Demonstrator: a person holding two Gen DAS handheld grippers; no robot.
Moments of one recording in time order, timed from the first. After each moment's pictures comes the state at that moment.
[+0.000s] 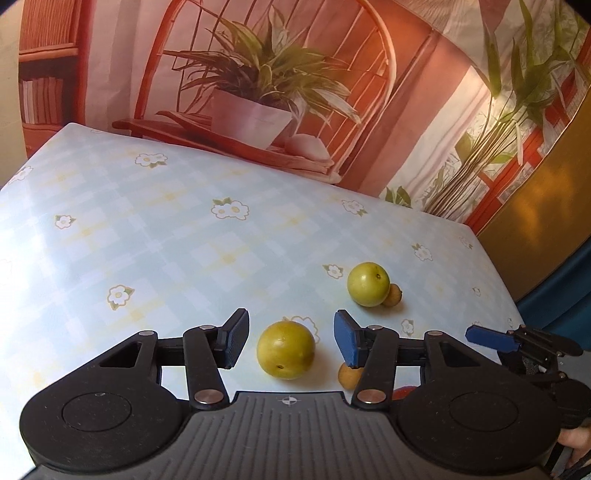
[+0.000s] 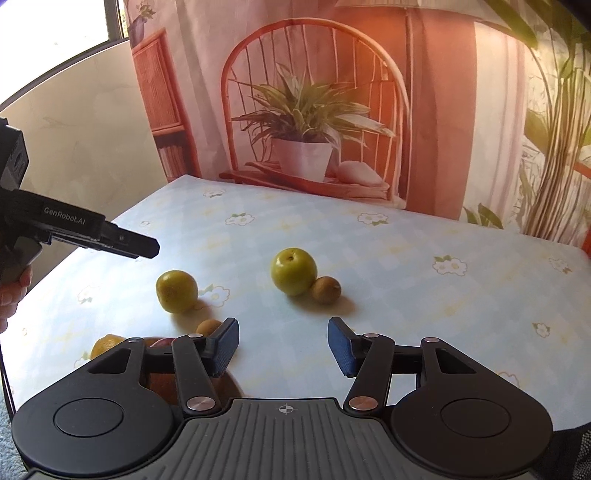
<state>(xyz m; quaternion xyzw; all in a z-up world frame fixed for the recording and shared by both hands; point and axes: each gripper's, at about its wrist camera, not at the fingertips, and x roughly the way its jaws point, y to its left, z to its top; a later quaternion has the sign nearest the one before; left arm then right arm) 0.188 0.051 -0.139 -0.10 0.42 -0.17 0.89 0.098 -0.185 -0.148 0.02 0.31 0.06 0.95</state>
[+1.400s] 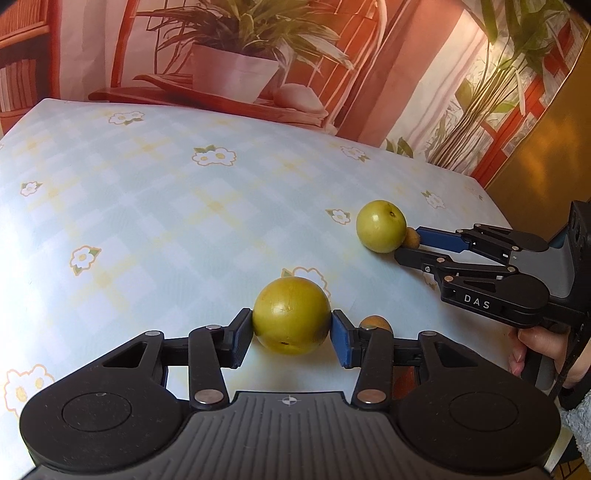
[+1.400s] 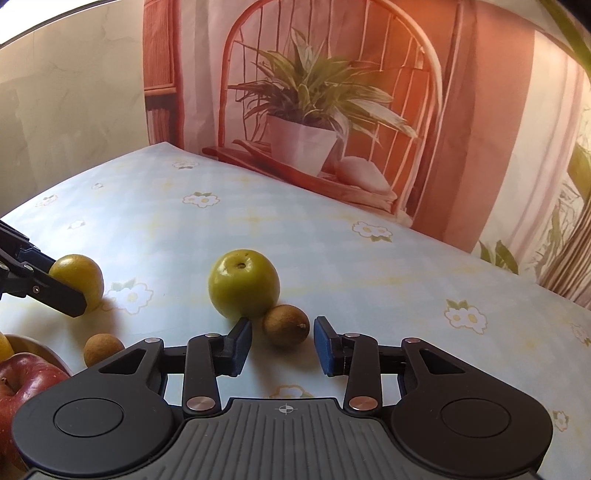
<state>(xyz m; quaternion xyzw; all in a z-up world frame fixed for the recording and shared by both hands) 0.191 0.042 -0.182 -0.06 0.45 -0.19 0.87 0.183 -0.187 -0.202 -0.08 0.31 0.06 0.95</state>
